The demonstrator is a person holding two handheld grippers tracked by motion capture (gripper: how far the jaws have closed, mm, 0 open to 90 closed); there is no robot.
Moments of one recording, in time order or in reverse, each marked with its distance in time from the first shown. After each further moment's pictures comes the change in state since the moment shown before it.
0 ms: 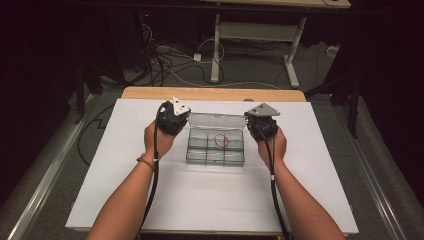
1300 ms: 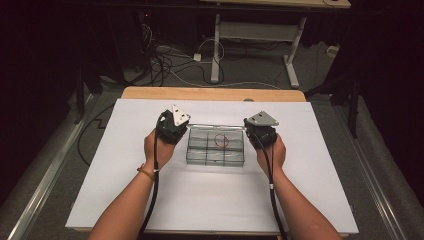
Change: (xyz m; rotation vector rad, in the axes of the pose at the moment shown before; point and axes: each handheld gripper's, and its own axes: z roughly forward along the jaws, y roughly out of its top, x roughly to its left) left arm -0.019 -0.016 -0.010 -0.009 0.041 -0.007; right arm 0.015 -0.015 -0.011 -0.012 -0.020 -0.006
